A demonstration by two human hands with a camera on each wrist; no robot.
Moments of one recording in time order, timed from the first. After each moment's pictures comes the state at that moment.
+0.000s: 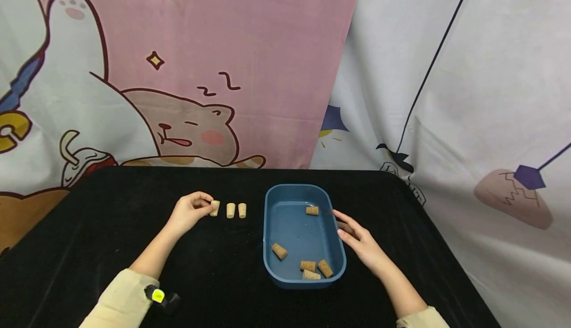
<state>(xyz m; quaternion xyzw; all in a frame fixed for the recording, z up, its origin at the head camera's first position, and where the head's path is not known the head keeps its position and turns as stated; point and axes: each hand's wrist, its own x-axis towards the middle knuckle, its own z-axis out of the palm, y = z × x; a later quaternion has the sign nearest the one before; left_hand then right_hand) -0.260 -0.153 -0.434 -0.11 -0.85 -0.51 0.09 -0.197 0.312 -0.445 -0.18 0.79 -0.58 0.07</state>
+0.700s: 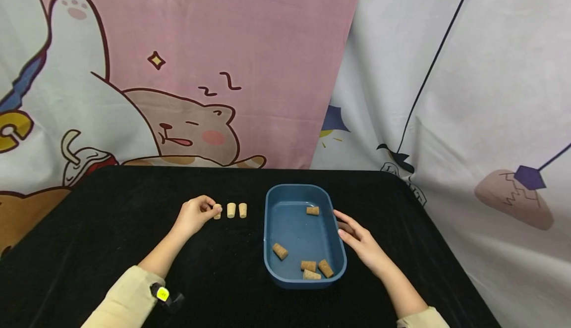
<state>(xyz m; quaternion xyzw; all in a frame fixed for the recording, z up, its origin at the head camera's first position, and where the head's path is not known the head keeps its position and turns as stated) -0.265 -0.142 -0.448 -0.07 -0.90 -0.41 0.12 -0.198 0.312 -0.445 -0.18 0.79 -0.58 0.07</state>
